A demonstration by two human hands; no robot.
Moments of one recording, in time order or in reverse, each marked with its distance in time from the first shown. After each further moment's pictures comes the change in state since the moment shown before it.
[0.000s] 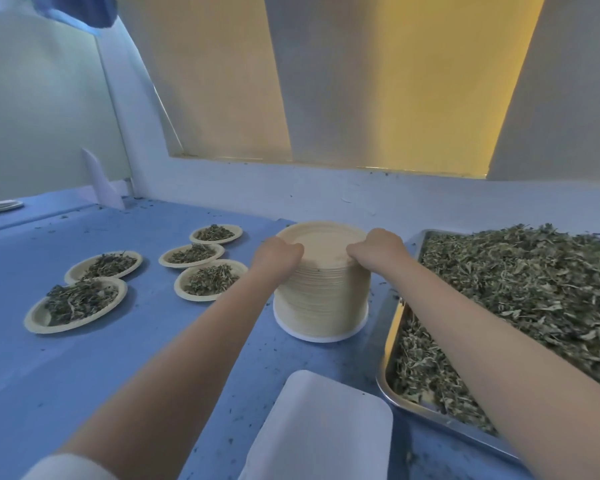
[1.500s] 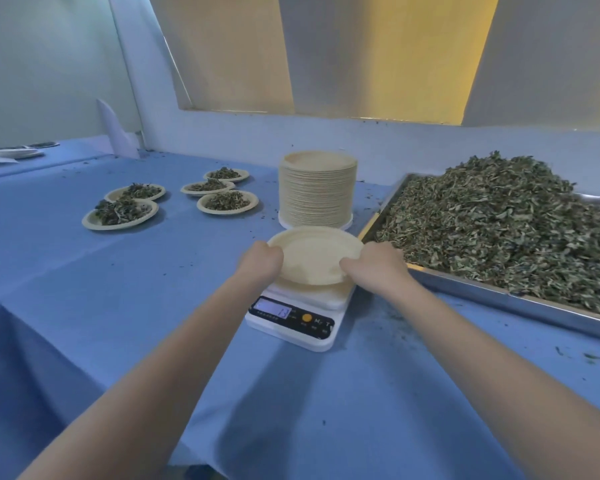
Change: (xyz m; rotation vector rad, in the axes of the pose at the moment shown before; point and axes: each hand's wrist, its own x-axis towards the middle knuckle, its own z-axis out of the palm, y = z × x) left_hand -0.180 -0.100 0.017 -0.048 -0.028 -0.101; right_hand -0.199 0.067 0.053 -0.264 -0.051 0.016
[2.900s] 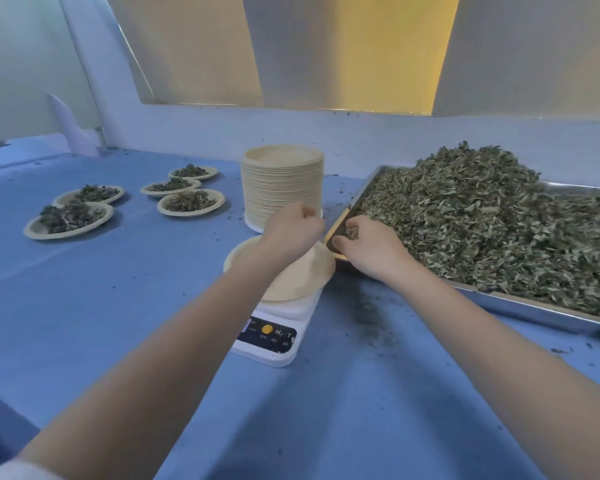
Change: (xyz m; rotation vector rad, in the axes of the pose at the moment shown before) left_hand 0.001 0.078 0.050 -0.033 -0.044 0.353; right_hand 0.017 0.033 -0.032 0.177 0.123 -0.099
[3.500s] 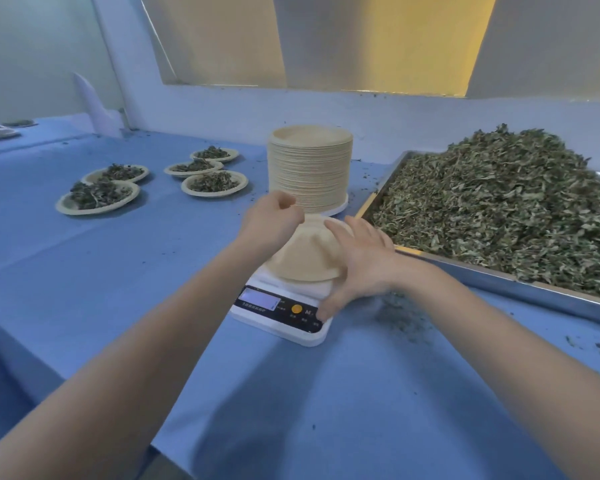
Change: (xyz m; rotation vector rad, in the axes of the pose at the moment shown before) left_hand -0.009 -0.048 -0.039 -0.072 0.100 -0.077; right_hand -0.023 -0.017 0.031 -0.360 -0.397 -0.271
